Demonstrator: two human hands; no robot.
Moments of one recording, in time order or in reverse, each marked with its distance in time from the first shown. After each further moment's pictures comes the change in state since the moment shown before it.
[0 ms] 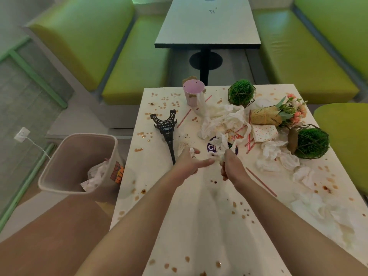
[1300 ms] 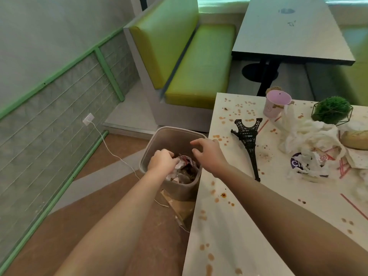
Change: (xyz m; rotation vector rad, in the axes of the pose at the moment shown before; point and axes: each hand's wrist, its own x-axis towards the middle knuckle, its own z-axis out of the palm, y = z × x) left_hand -0.052 -0.113 -0.311 0.519 0.595 -0.177; right_hand -0.050 -0.078 0.316 -0.601 -0.225 -0.600
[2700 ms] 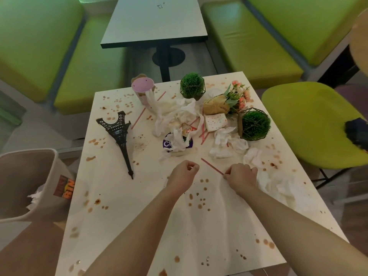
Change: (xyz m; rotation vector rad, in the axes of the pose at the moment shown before) left_hand -0.202 0.276 0.303 -0.209 -0.511 0.339; right_hand -0.197 0.377 -0.264 -0.504 0.109 0.740
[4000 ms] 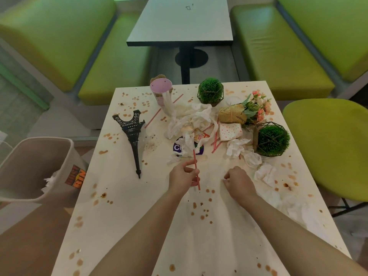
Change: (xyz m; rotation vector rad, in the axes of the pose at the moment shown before) left_hand 0.010 0.001 -0.003 -0.491 0.163 -0.080; right_hand 0.029 -0.012 0.005 0.129 -0.019 -0.278
